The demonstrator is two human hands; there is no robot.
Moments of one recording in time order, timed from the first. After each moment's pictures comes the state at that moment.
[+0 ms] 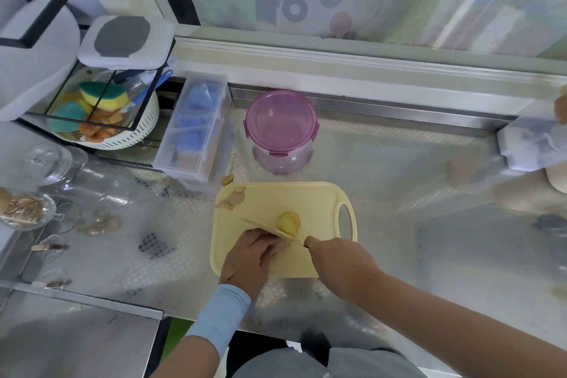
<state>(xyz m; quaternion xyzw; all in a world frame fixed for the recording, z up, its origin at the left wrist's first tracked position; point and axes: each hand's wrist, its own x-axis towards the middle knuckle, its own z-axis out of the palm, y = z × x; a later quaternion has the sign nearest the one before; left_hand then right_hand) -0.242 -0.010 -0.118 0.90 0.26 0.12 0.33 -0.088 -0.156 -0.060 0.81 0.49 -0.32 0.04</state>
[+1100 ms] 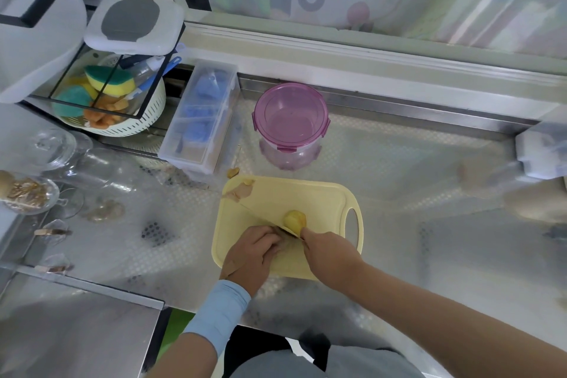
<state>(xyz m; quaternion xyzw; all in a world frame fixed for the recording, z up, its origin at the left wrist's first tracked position) -0.245 -0.006 -0.127 0.91 0.23 0.12 0.32 -0.094 -0.131 -0.096 0.81 0.46 -0.35 -0.01</state>
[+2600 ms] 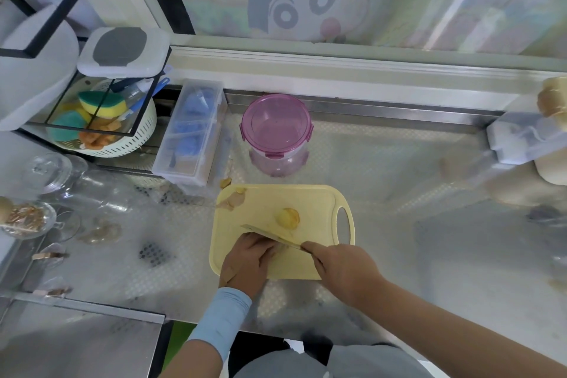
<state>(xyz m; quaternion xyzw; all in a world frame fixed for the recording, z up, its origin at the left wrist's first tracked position) -0.247 -0.010 -0.127 0.91 0.27 0.14 0.28 -0.101 -0.177 -0.066 0.84 0.46 -0.30 -0.03</state>
